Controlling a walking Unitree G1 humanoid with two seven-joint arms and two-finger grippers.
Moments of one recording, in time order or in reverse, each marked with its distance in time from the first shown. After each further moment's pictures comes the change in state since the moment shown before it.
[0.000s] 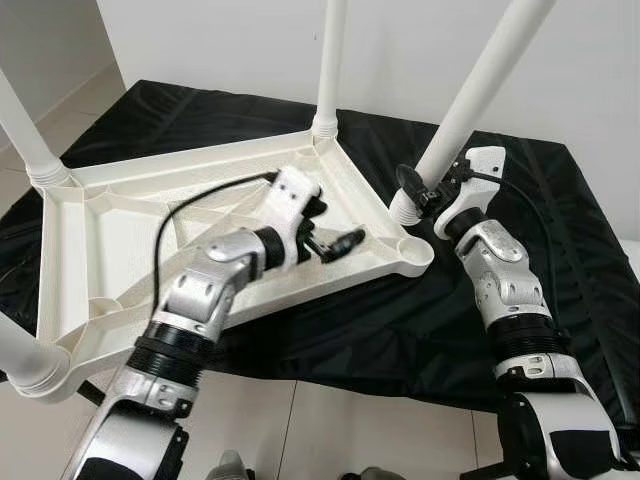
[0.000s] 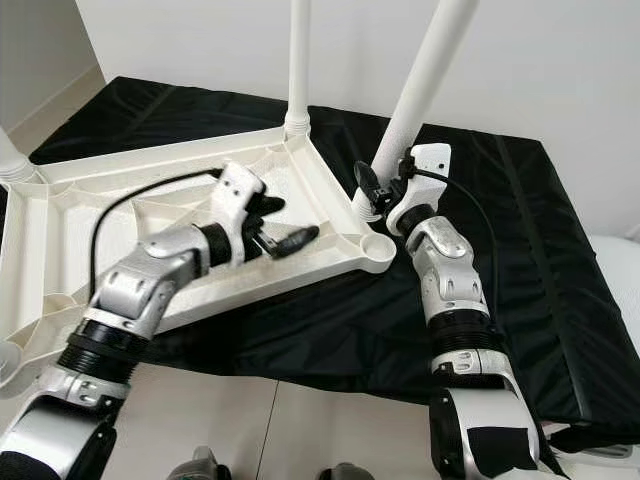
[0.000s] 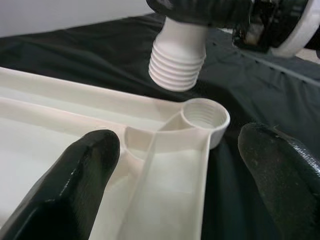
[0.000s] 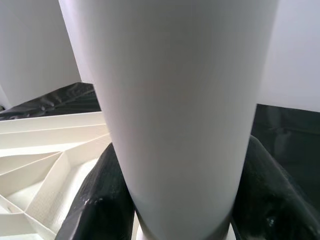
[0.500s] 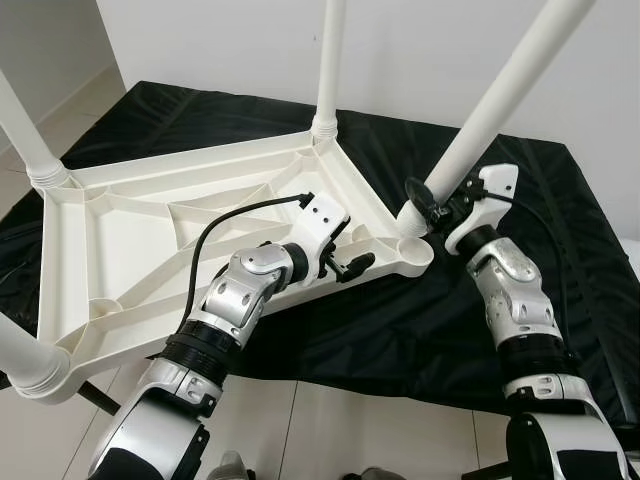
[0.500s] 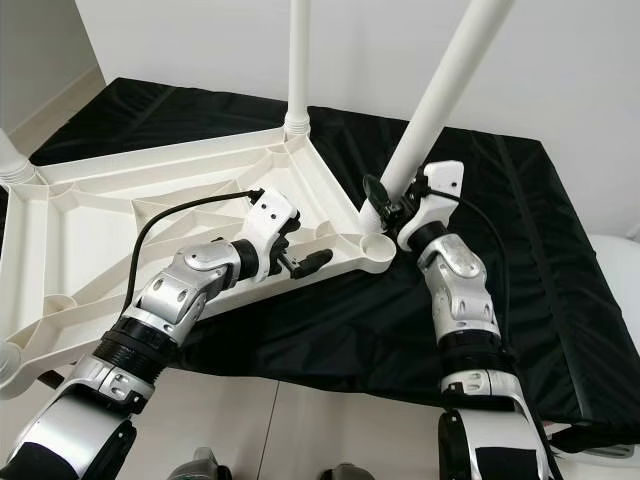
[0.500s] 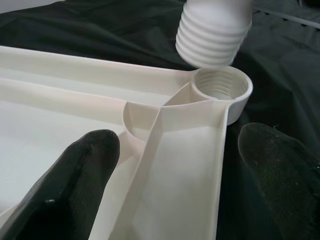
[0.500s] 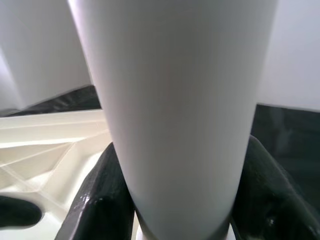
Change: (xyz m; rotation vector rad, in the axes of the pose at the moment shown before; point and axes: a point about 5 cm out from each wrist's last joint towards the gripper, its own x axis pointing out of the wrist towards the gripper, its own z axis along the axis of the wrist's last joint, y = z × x) left arm 0.026 -0.009 -0.020 0.068 0.099 0.050; right arm -0.035 -0.009 -0.015 -0.006 -0.041 0.054
